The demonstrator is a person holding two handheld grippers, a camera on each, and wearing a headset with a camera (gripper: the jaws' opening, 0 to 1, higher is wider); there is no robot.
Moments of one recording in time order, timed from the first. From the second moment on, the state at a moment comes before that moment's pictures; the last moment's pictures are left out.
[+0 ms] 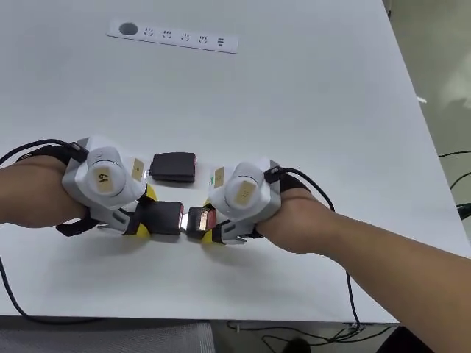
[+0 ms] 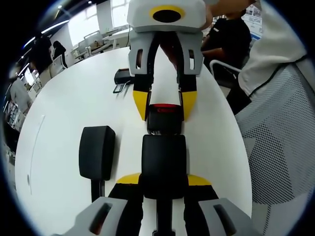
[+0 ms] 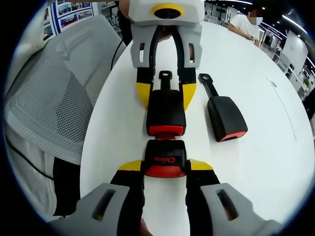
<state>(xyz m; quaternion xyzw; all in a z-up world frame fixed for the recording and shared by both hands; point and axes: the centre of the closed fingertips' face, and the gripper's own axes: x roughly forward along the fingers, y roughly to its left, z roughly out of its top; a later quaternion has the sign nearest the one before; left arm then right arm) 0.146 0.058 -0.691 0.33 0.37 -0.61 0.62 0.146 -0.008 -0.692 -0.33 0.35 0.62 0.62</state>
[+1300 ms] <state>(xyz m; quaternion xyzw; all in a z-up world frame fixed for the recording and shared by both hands) 0.153 0.048 -0.661 0.32 0.36 -0.60 0.64 0.144 -0.005 -0.665 -0.29 0.34 0.61 0.65</state>
